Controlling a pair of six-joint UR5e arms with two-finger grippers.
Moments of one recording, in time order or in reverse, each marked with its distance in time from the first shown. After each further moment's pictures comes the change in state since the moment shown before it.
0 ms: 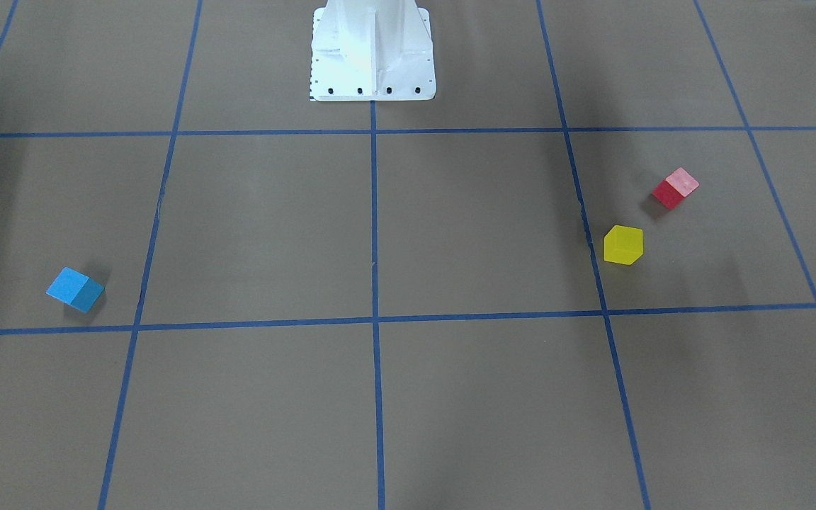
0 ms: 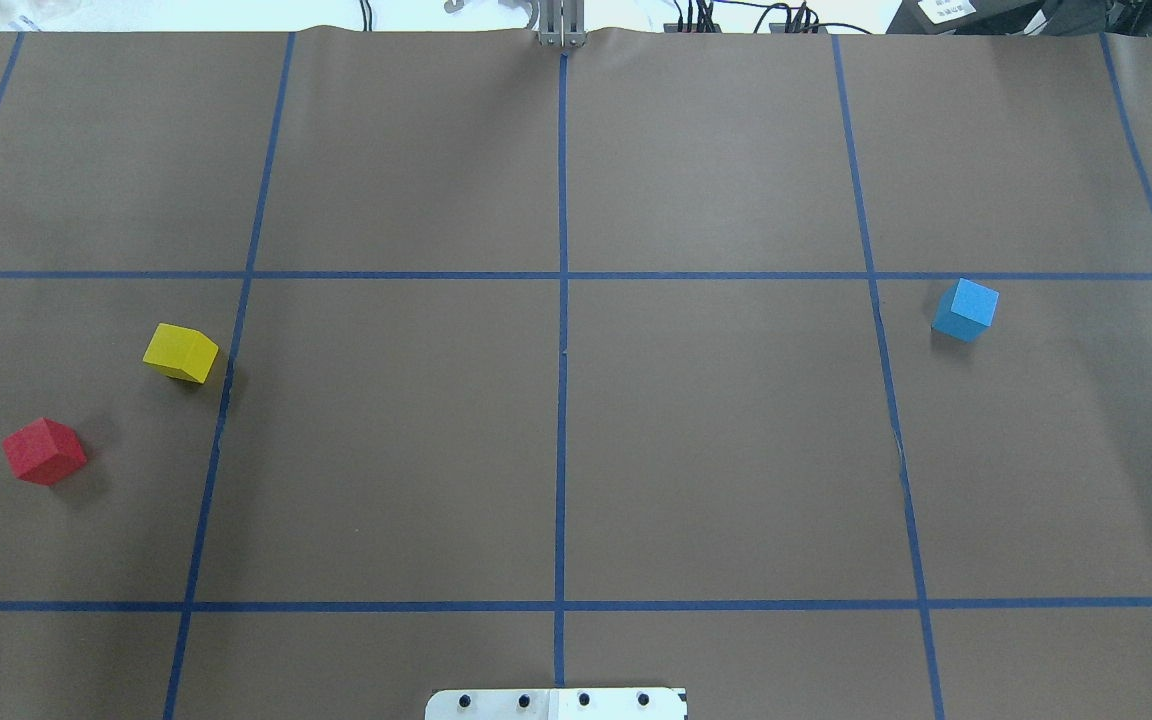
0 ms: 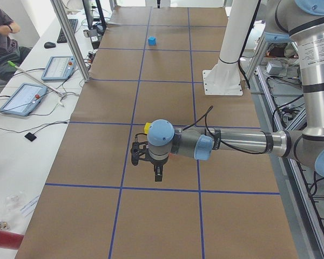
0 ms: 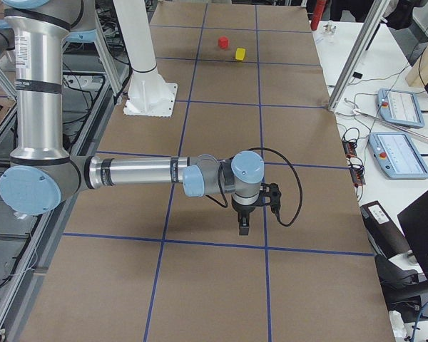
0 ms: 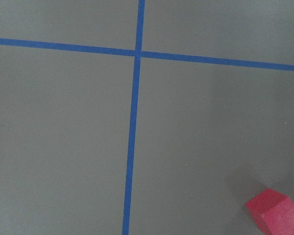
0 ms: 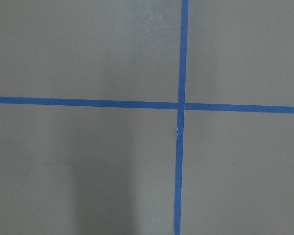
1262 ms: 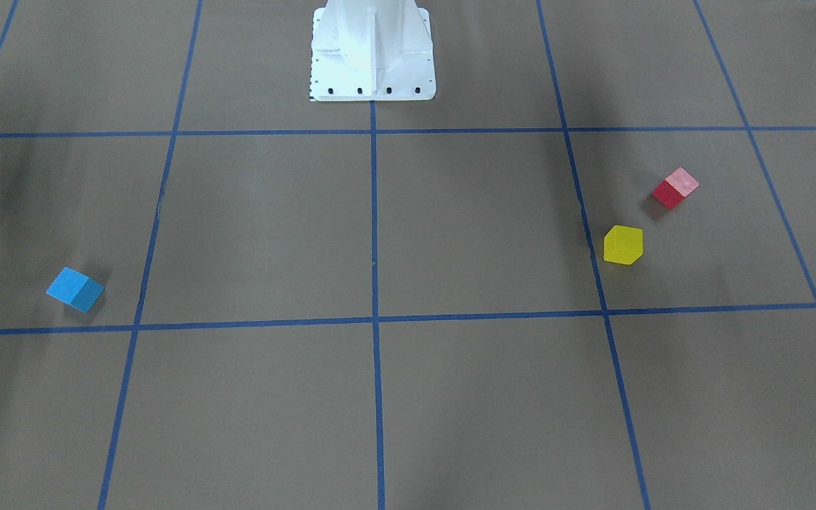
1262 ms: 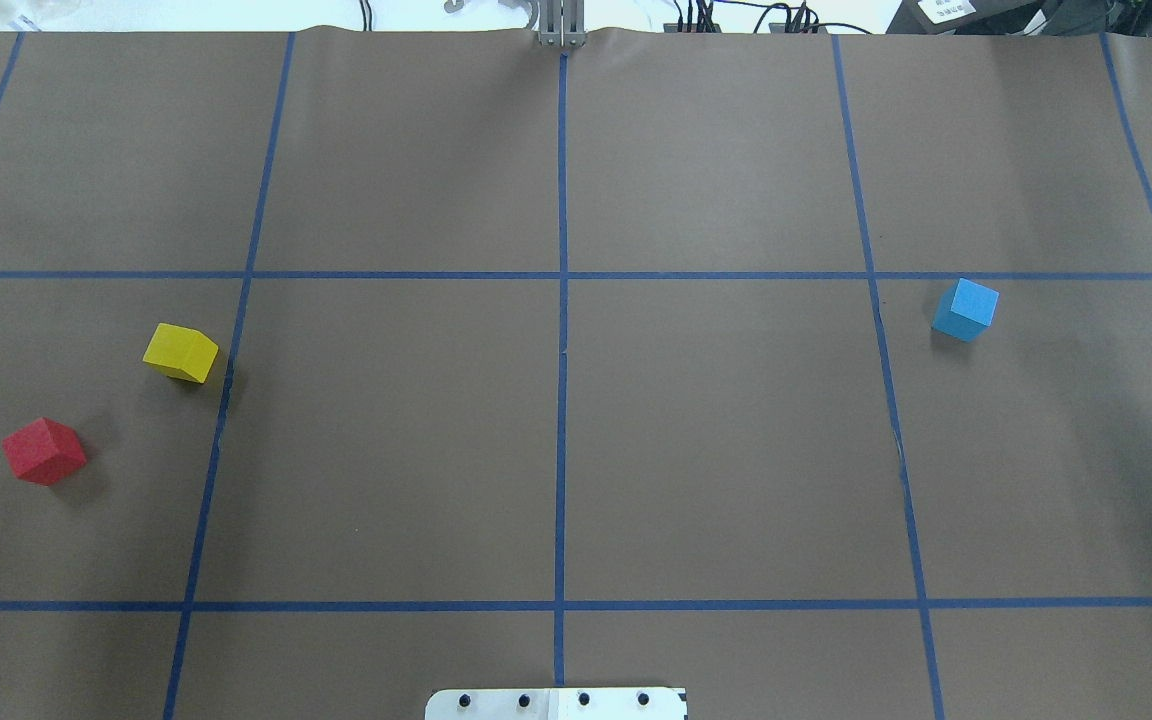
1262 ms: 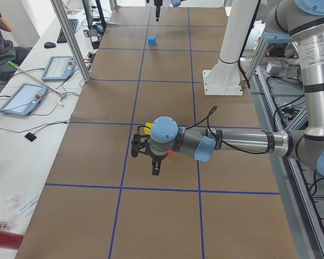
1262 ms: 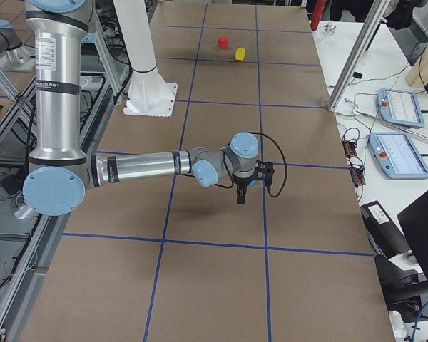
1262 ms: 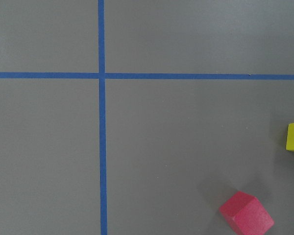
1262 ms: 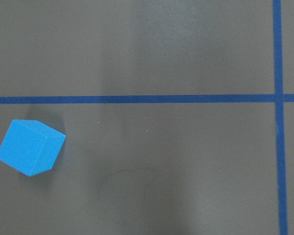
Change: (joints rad) left arm 0.002 0.014 -0.002 -0.134 -0.047 0.000; right arm -0.325 0.015 0.015 0.342 -0.048 0.600
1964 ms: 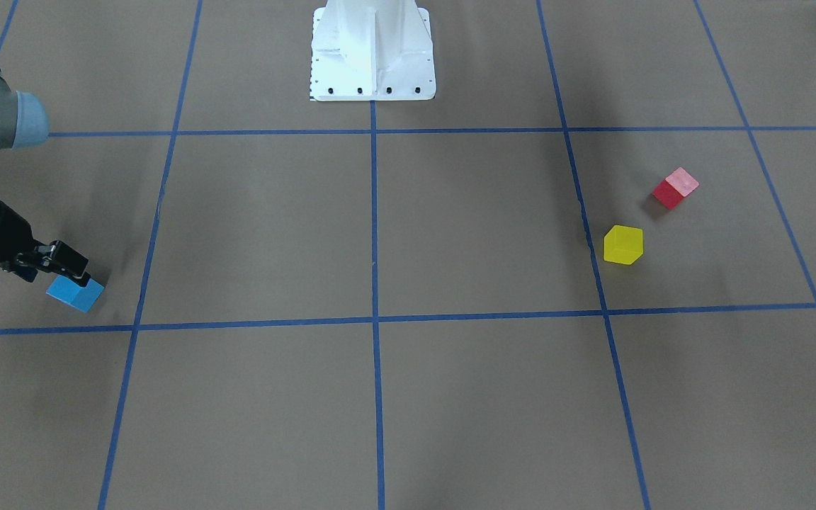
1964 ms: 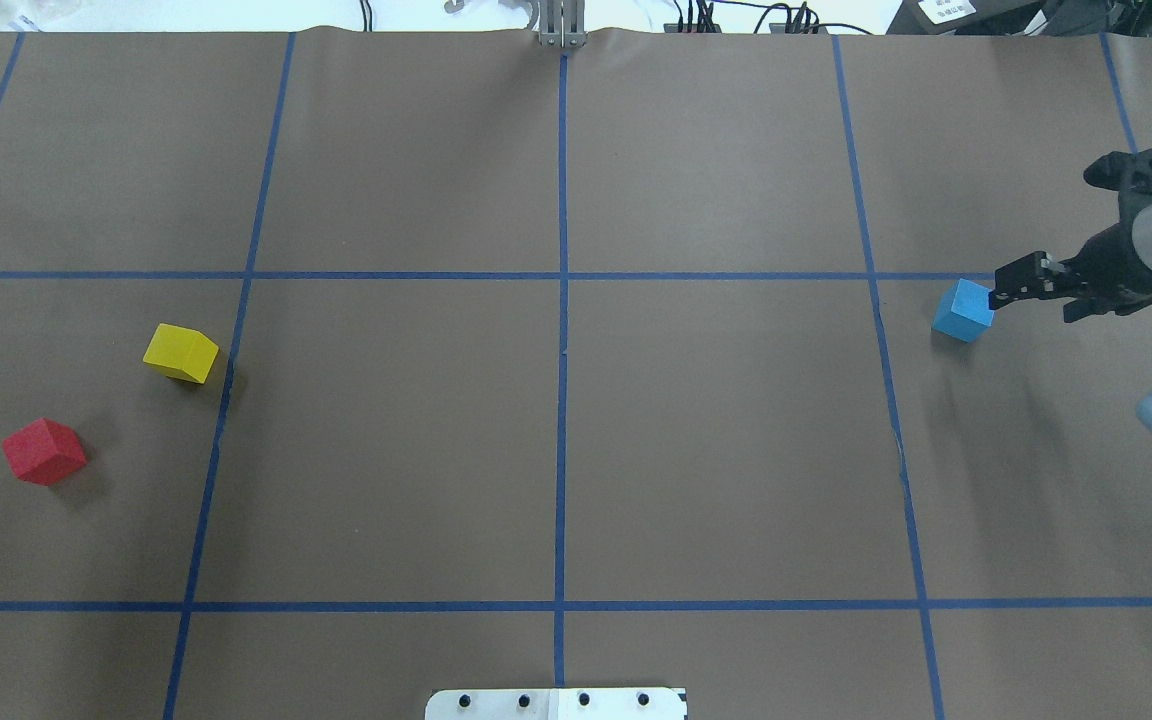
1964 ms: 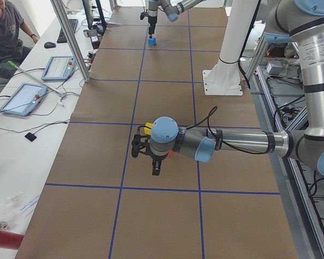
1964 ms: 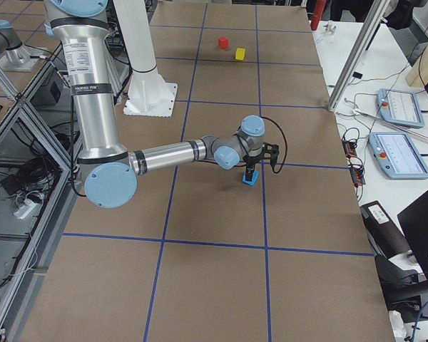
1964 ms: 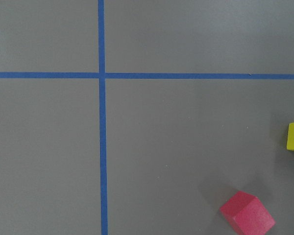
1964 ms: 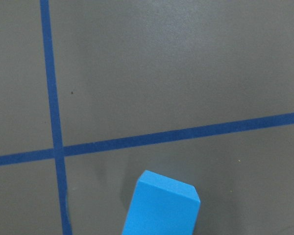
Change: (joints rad) left arm 0.000 0.001 -0.002 -0.001 -0.001 0.000; right arm -0.178 0.211 -0.145 0.065 -0.117 0.295
